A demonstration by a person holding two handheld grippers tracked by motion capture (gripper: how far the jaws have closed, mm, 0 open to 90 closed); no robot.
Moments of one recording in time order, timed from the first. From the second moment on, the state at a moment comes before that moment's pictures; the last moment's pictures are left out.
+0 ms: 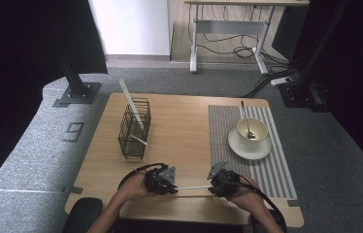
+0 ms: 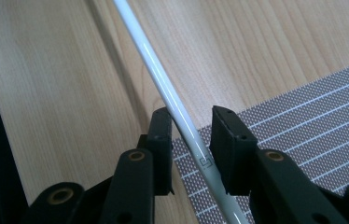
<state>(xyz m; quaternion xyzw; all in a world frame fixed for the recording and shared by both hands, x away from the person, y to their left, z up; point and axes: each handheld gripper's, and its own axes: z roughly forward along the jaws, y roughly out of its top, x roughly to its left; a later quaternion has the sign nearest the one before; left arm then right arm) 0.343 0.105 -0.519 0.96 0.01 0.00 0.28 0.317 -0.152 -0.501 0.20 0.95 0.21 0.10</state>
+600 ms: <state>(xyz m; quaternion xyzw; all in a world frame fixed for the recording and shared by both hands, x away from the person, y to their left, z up) 0.349 0.113 -0.520 0.95 0.01 0.03 0.30 0.316 -0.148 -0.496 0.15 0.97 0.20 0.05</state>
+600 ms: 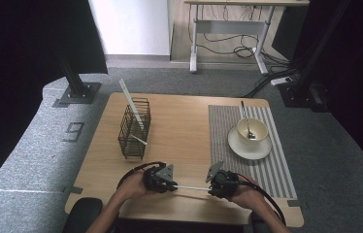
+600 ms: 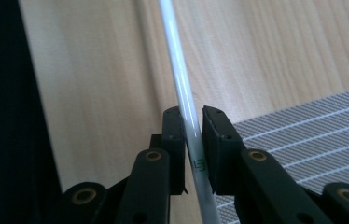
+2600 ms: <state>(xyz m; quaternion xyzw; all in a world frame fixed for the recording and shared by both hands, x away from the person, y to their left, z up) 0.375 0.140 -0.554 0.90 0.25 0.07 0.34 0.332 -0.259 -0.463 0.37 0.86 0.30 0.15</state>
